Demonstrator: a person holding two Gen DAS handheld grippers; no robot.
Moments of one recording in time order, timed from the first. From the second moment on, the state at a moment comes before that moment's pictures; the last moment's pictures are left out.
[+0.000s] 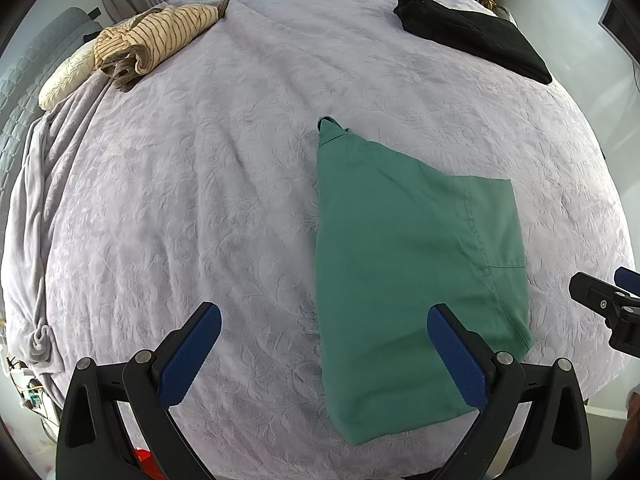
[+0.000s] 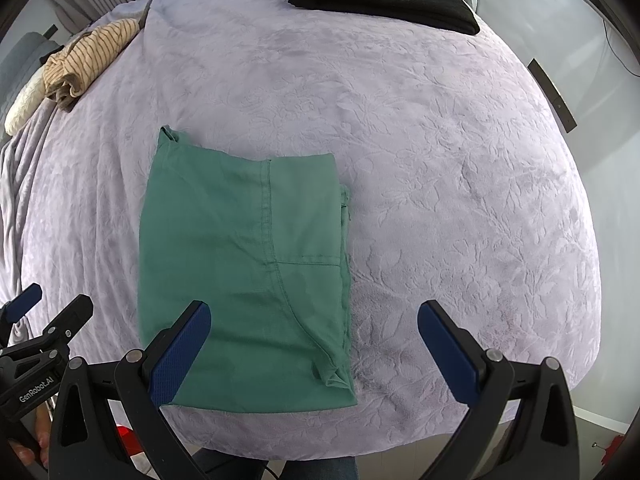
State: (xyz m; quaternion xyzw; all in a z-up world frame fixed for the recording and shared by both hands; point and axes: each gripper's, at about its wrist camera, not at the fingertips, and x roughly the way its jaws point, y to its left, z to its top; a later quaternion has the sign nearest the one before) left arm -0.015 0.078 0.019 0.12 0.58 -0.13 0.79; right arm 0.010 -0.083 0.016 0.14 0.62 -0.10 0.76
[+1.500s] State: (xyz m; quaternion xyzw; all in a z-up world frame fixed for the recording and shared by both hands) left arm -0.014 0.080 0.017 0.12 0.59 -0.13 0.79; right arm 0.015 -0.081 0.015 0.13 0.63 -0.09 0.76
